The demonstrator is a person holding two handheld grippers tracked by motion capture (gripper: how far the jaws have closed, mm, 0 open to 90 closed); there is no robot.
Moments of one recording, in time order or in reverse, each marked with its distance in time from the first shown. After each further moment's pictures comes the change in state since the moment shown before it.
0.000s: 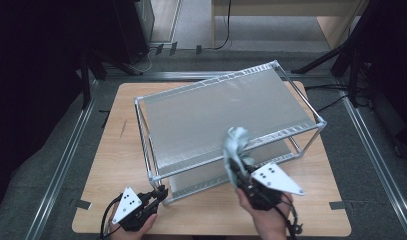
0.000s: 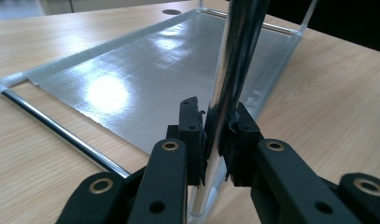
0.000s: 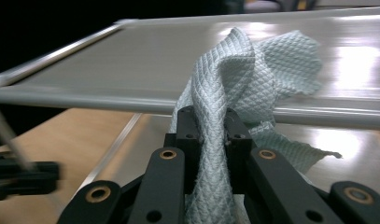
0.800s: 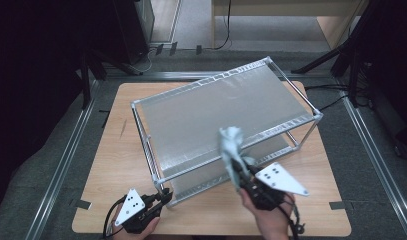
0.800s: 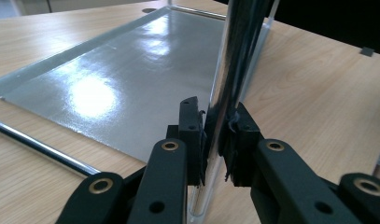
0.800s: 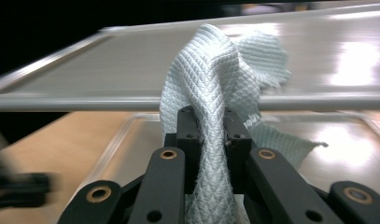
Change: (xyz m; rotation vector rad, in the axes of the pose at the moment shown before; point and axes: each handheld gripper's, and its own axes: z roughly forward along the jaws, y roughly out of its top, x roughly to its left) left arm -0.002 0.000 0.000 0.001 -0.045 0.010; right arm -0.018 -0.004 -0.005 -0.030 -0.016 0.024
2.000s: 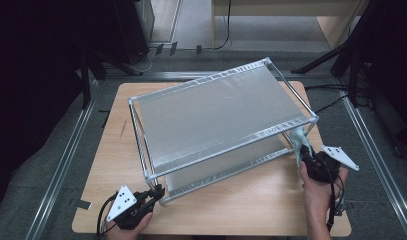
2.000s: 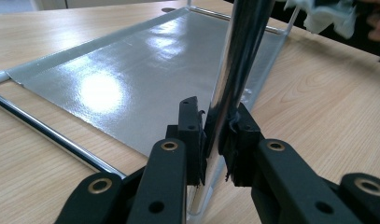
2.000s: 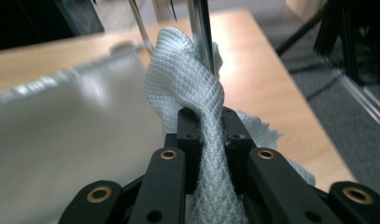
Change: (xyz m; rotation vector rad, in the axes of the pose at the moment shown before) left arm 0.017 -0.002 -0.007 -0.001 0.029 -0.032; right arm -0.175 -0.051 0.000 0.121 -0.522 0.272
